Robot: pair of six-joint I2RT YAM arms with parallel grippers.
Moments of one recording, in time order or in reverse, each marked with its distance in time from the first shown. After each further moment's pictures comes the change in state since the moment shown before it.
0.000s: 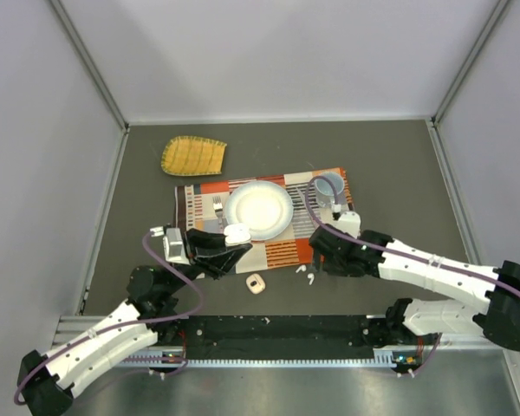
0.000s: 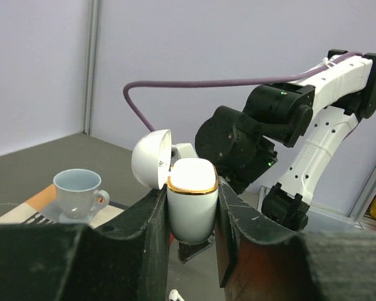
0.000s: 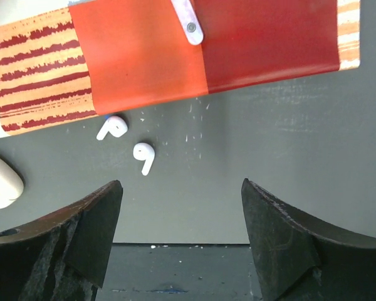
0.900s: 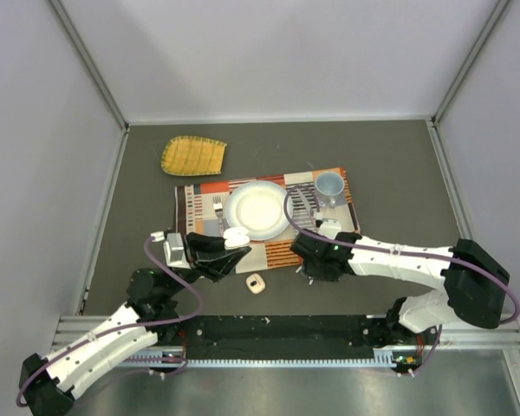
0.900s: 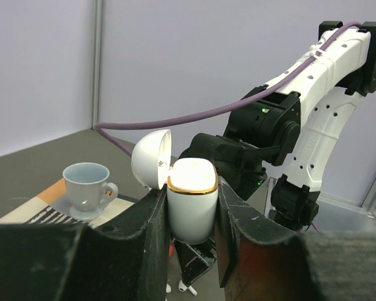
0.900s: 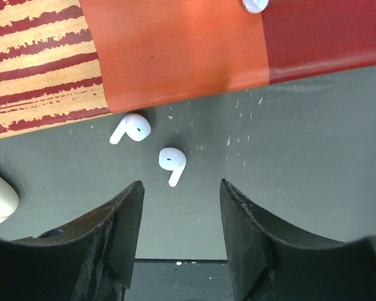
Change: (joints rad) left arm 0.000 -0.055 -0.036 -0.031 0.001 0.048; right arm 0.063 0.233 0.000 0.136 -0.066 0.084
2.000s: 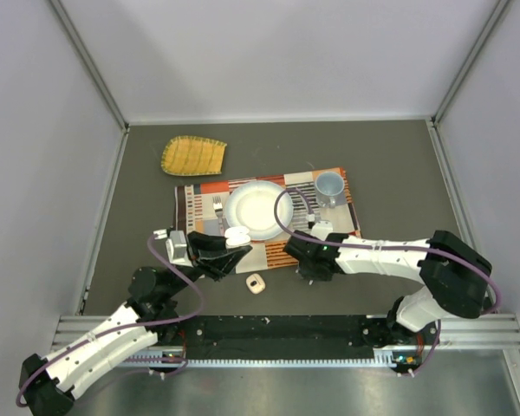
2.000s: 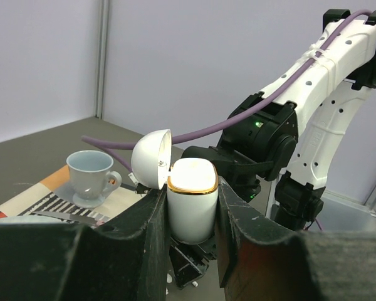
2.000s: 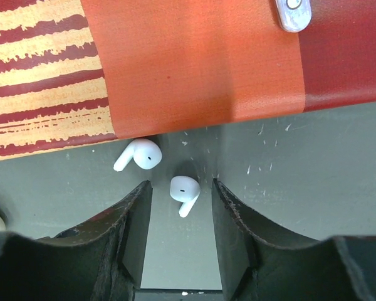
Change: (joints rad) left arm 0.000 0.000 0.006 -0.052 -0.017 -0.003; right arm 0.000 0.116 0.000 0.103 0.004 -0.035
